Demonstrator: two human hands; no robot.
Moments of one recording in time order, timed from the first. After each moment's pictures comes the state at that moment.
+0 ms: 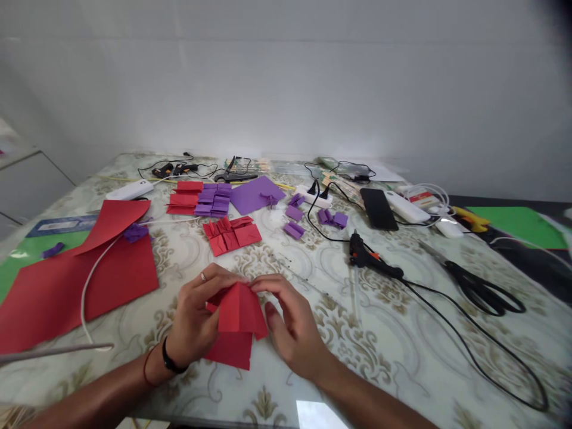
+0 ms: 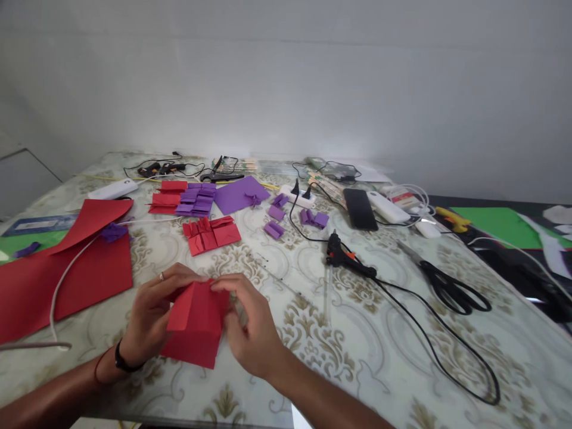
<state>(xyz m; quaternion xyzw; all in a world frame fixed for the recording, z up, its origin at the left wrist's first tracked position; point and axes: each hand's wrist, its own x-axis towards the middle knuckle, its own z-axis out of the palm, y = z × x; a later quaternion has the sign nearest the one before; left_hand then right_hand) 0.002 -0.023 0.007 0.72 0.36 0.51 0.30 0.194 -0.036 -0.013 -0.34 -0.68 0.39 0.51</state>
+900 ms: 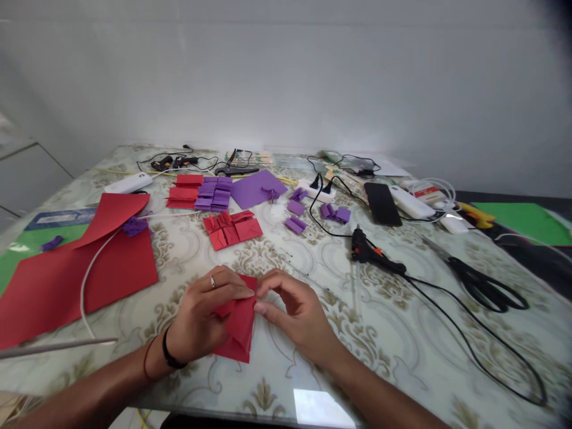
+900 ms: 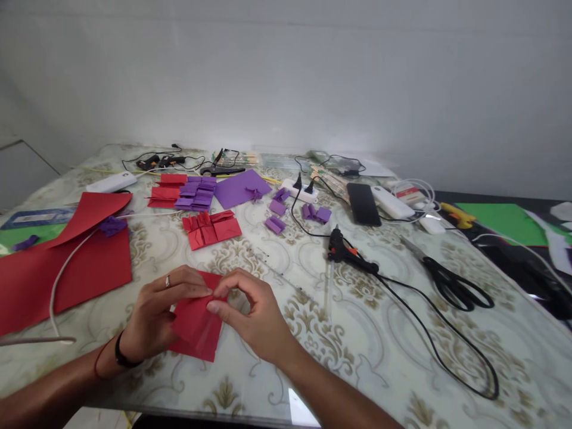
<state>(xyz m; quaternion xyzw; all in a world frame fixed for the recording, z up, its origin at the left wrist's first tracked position) 0.003 -0.024 0.009 0.80 0.31 0.46 0.22 0.202 -0.028 -0.003 -0.36 -0.63 0.49 0.47</state>
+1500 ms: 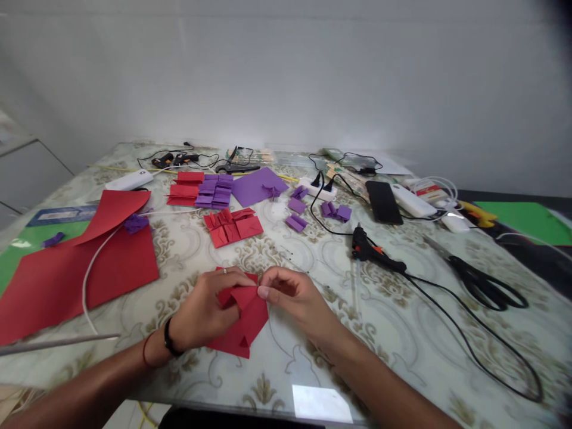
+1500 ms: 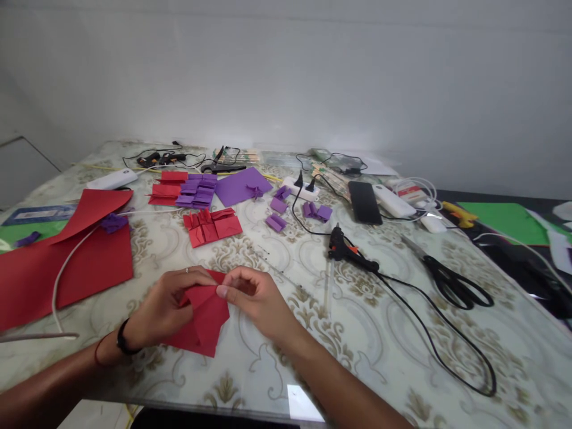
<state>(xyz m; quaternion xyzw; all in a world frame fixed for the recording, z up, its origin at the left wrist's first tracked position) 0.005 -0.020 0.009 0.73 0.39 0.36 0.43 0.206 -0.016 -0.004 -0.39 -0.53 0.63 0.42</state>
